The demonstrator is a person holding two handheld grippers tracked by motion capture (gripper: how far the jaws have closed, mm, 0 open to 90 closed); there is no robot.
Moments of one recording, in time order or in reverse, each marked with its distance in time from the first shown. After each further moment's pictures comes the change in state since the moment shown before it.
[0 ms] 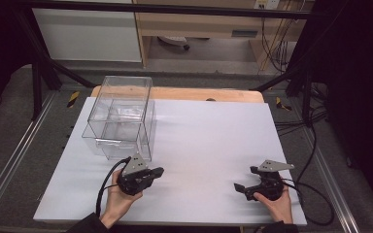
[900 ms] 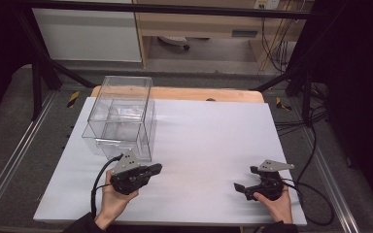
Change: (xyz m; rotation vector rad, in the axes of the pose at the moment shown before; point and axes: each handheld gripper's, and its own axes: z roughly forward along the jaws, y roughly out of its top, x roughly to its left) left arm -0.003 0.015 -0.025 -0.106 -0.030 -0.007; right arm 0.000 0.000 0.000 -0.002 -0.002 0.001
